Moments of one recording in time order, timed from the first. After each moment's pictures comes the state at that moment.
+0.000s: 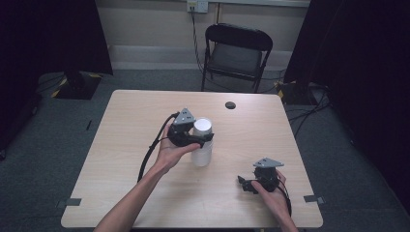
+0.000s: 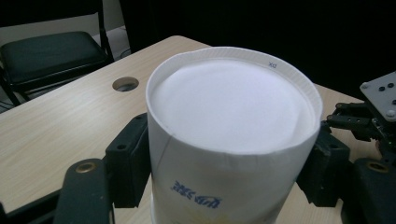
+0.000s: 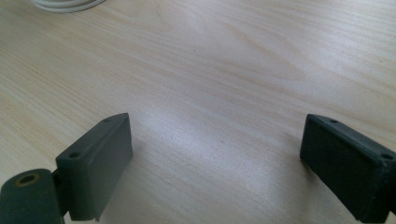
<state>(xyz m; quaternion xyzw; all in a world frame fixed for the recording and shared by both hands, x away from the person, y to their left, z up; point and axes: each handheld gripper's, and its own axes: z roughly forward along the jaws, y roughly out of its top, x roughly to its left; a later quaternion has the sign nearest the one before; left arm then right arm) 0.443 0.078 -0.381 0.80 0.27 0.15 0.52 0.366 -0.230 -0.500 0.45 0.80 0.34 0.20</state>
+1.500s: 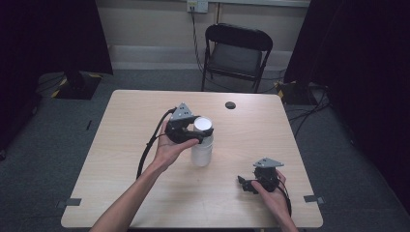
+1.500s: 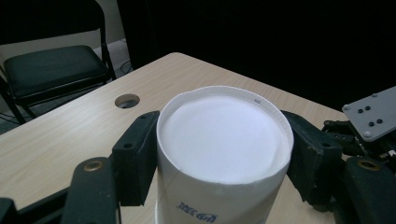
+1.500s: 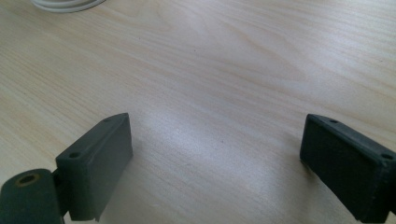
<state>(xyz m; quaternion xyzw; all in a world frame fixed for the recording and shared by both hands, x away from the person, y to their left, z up) 0.439 0.083 -0.359 0.79 0.26 0.15 0.54 0.366 -0.230 -0.500 0.45 0.80 0.34 0.20</state>
